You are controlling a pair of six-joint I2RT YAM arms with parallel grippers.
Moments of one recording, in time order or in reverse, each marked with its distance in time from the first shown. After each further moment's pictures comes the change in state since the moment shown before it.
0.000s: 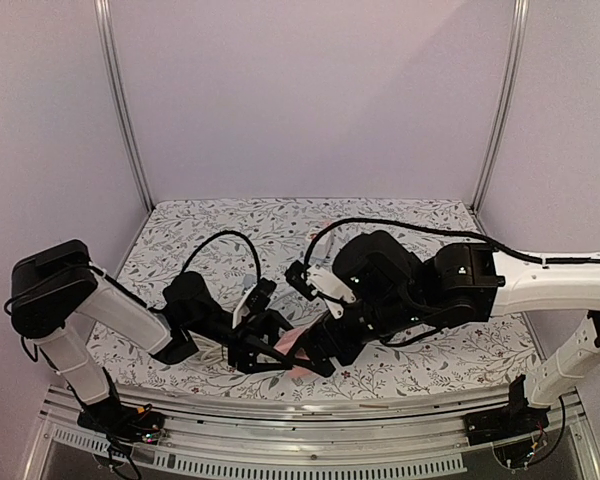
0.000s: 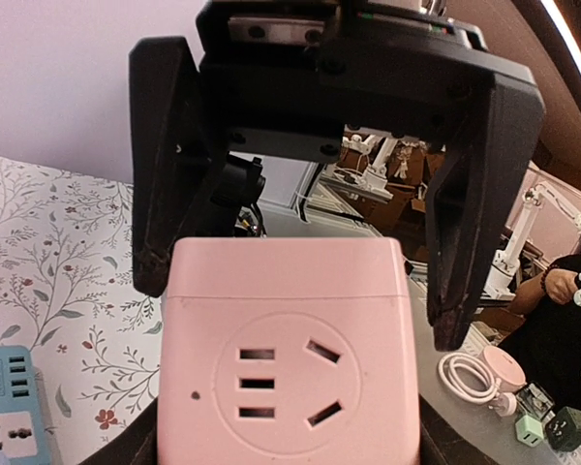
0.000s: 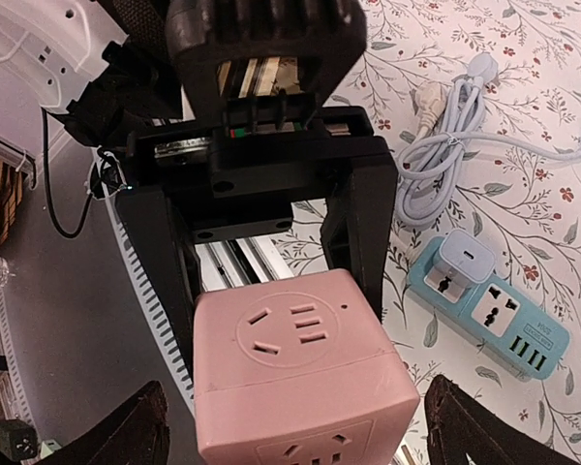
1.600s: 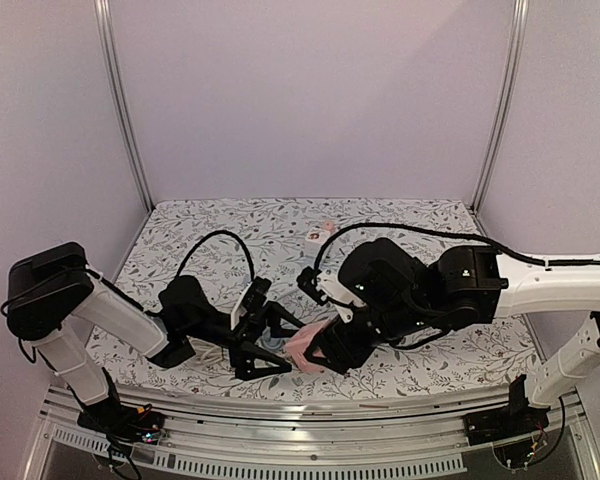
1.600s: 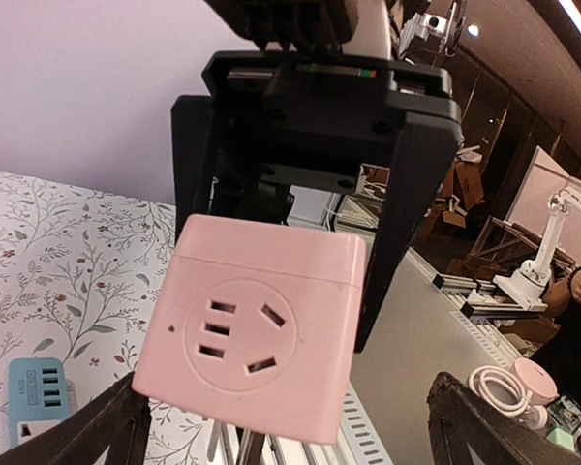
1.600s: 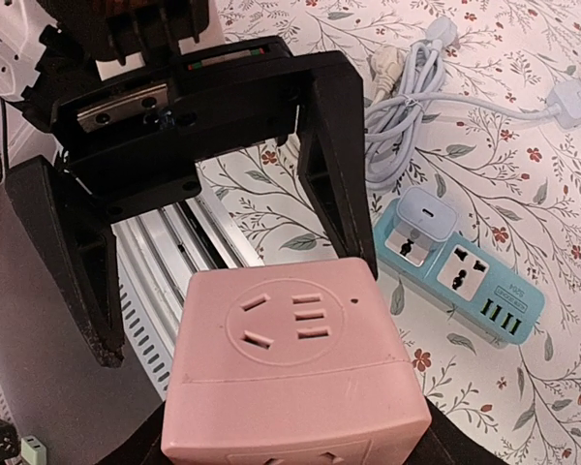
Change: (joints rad) left arm -0.016 -0.029 -0.035 0.023 -0.113 0.044; right arm -0.008 -0.019 -0.039 -0.050 0.041 0.013
